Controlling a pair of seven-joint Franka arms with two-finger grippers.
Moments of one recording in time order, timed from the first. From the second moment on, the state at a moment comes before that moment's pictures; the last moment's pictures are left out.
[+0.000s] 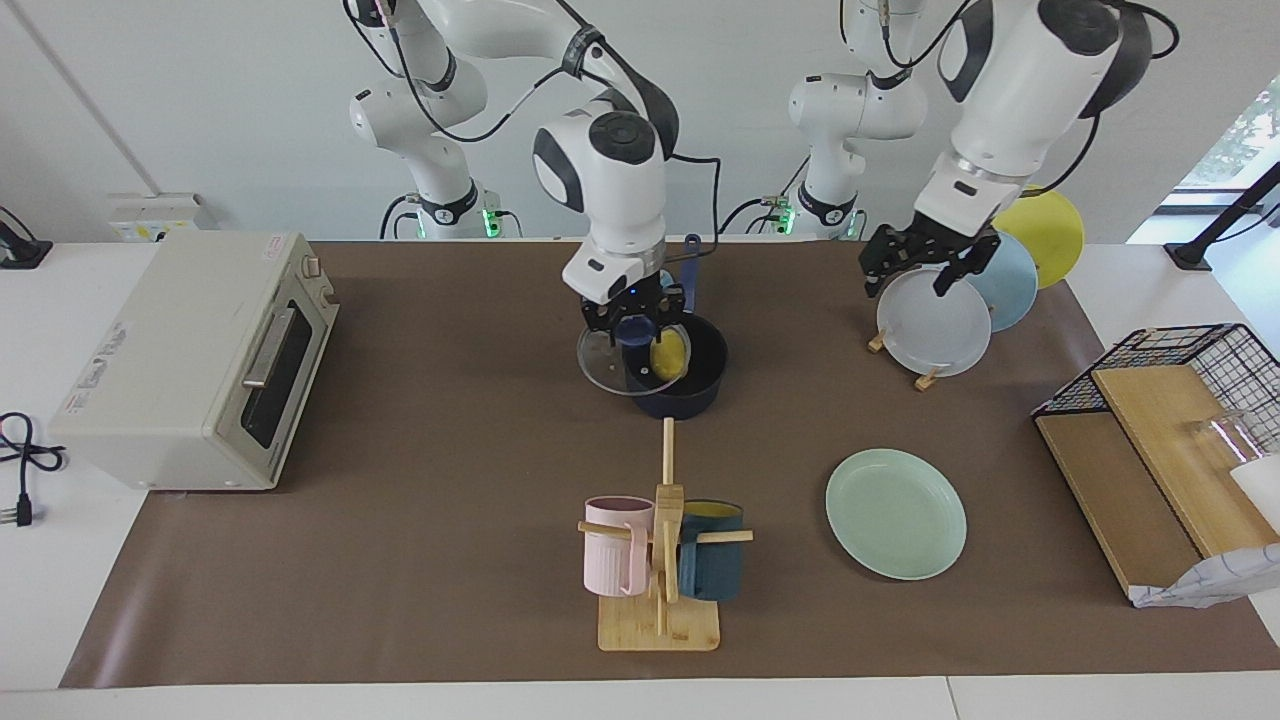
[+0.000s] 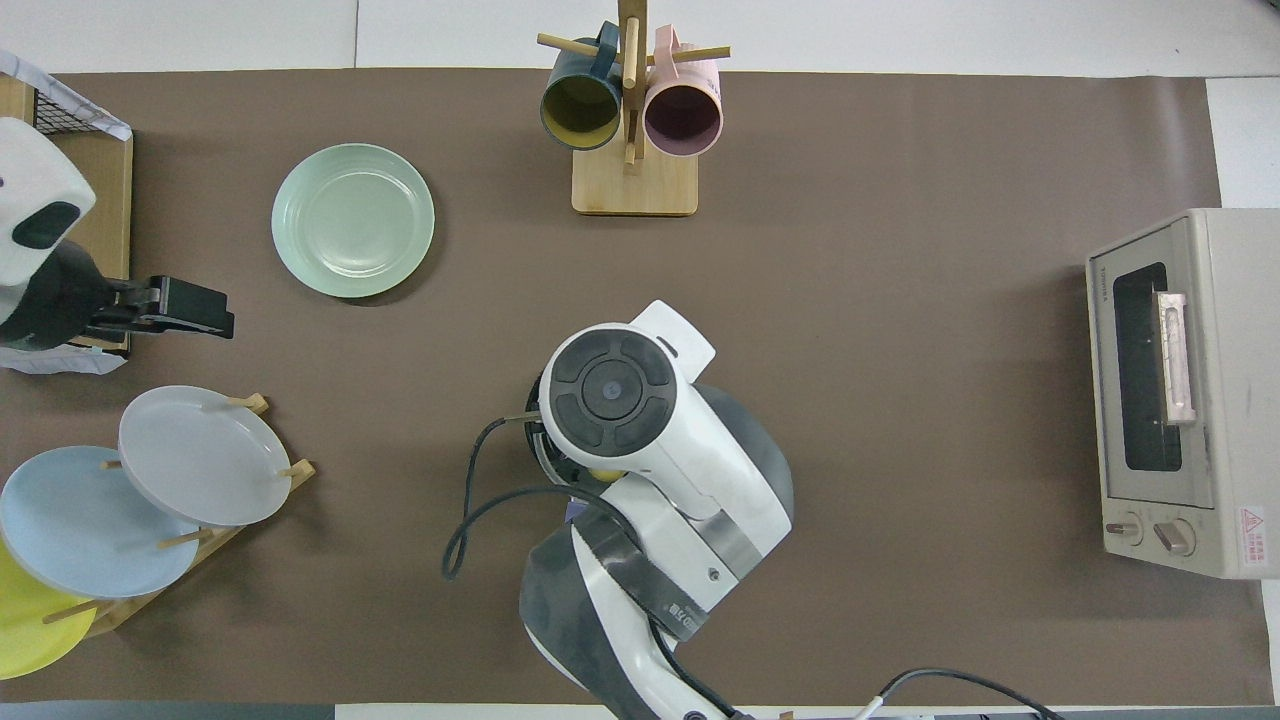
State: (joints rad) left arm -0.10 -0.06 0.00 -1.70 -0.06 1.62 -0.03; right arm 0.68 0.28 0.05 -1.72 0.02 2.03 0.70
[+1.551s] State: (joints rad) left arm -0.10 -0.03 -0.02 -1.56 0.02 1.46 0.04; right arm 0.69 0.33 0.04 -1.72 0.02 2.12 0.71
